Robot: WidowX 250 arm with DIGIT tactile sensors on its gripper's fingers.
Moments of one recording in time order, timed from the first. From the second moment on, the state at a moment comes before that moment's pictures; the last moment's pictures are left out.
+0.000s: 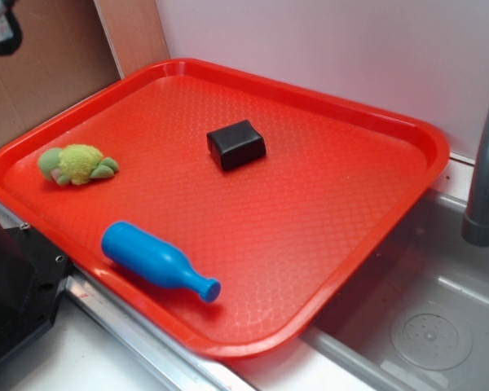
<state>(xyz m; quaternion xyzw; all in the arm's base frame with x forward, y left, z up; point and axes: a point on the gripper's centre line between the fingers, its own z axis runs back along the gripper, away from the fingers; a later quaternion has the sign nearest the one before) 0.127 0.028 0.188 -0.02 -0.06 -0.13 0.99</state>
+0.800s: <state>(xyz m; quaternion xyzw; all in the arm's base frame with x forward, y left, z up) 0.133 0.075 0.111 -0.02 -0.05 -0.27 0.96</state>
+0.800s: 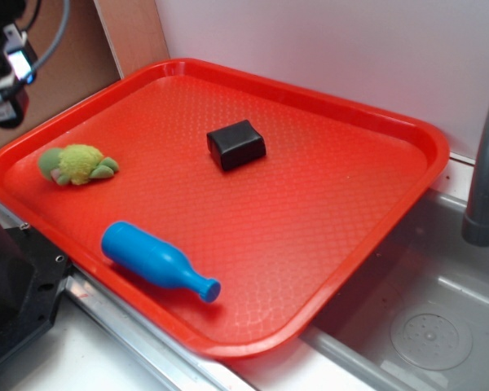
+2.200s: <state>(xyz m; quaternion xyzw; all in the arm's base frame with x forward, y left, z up) 0.151 0.092 0.024 0.01 0.01 -0.34 0.94</state>
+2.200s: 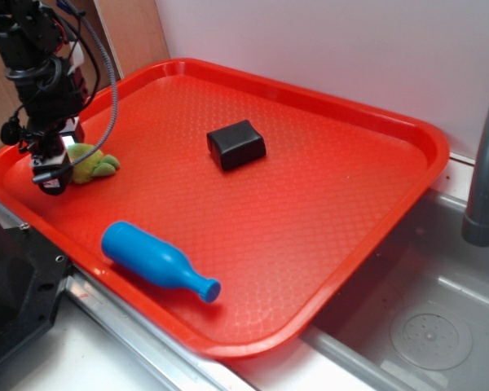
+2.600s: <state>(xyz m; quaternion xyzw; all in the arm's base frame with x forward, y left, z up) 0.143 0.074 0.044 0.06 0.05 -0.23 0.97</state>
